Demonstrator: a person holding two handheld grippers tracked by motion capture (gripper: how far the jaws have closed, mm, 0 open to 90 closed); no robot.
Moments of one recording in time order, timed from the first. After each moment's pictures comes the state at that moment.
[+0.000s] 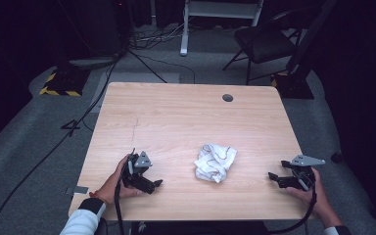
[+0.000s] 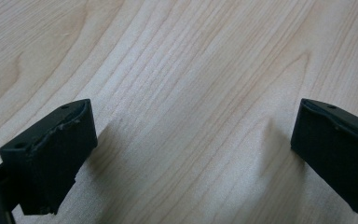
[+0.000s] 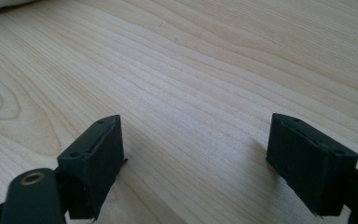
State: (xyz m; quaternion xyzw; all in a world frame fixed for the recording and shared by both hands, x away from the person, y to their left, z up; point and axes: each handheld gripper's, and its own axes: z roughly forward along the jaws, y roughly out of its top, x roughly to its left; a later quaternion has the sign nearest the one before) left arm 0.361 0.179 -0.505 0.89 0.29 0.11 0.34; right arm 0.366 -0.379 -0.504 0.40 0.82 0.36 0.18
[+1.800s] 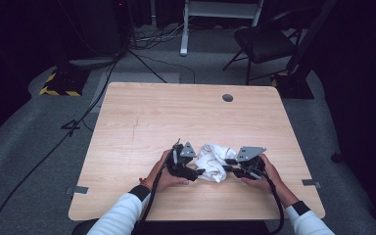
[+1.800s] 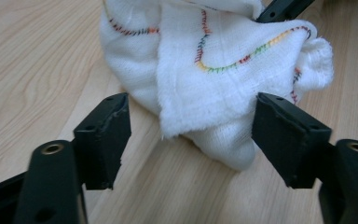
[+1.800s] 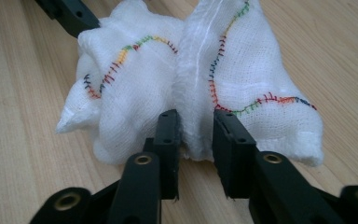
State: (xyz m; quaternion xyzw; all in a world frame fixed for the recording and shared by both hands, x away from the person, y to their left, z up) left arm 0.393 0.049 -0.482 0.88 0.24 0.06 0.39; right arm 0.389 -0.220 -0.476 0.19 0.90 0.36 0.14
